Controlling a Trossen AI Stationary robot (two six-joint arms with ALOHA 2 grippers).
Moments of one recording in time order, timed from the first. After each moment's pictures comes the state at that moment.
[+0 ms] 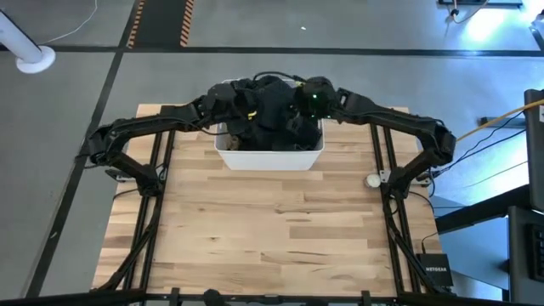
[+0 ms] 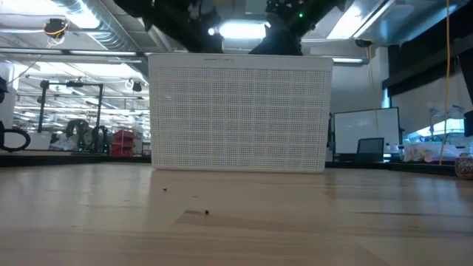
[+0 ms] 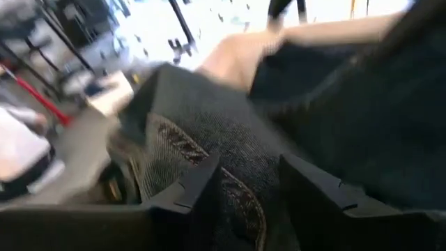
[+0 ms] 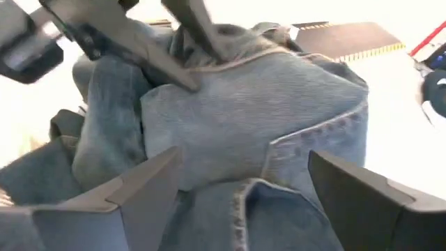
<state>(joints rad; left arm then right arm) 0.48 1.46 1.13 -0.04 -0.13 0.31 -0.41 1.56 1.42 -0.44 0.08 -0.16</state>
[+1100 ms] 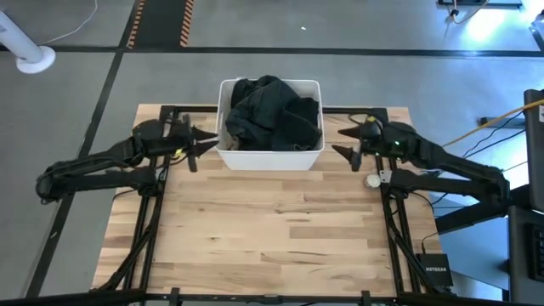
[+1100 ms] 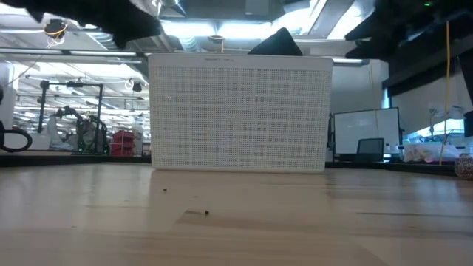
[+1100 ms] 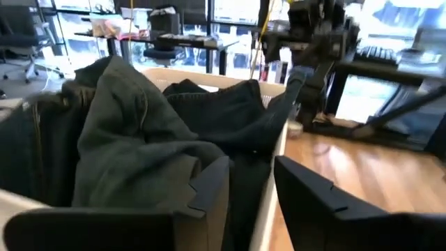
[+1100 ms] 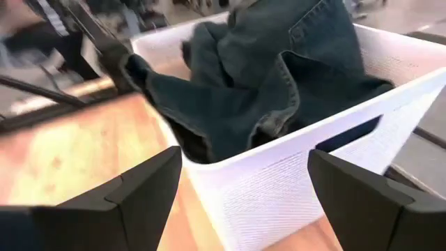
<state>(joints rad) 0.37 0.58 0.53 -0.06 0.07 -0.04 -0.35 0.57 0.60 -0.33 -0.01 0.14</state>
